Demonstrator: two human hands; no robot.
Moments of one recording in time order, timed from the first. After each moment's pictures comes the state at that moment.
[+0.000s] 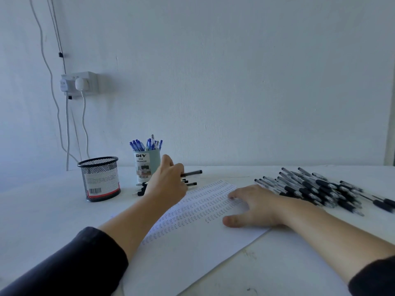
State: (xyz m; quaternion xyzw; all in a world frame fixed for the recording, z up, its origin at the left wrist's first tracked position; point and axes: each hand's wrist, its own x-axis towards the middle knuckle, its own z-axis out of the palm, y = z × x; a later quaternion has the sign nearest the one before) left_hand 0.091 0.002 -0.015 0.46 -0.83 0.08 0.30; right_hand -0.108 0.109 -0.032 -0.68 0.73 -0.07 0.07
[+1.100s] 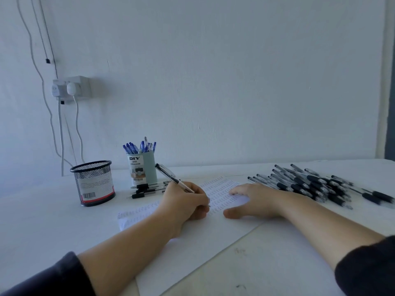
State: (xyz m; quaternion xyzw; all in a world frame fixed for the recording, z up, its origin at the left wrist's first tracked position) left_hand 0.065 0.071 -0.024 0.40 -0.64 -0.51 0.41; right_hand -0.124 0.109 -0.031 -0.65 0.73 -0.14 0.13
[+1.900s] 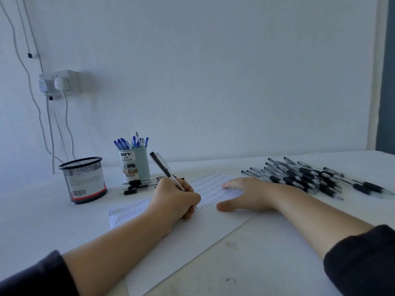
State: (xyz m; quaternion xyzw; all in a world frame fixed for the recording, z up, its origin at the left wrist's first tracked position) left_hand 0.065 0.075 -0.026 0.45 -0.69 -0.40 0.41; right_hand -0.126 0.110 -0.032 -0.65 0.73 -0.15 0.13
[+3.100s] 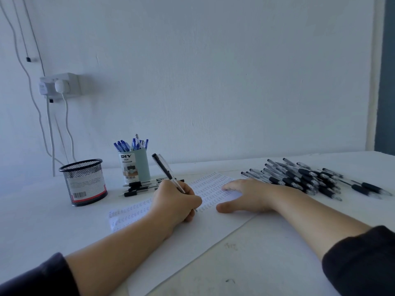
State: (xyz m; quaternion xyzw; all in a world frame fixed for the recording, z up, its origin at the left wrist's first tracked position) left_hand 0.064 0.074 -0.030 0.45 -0.71 -0.36 0.40; right_hand -0.130 0.106 -0.036 -0.65 0.73 -0.14 0.14
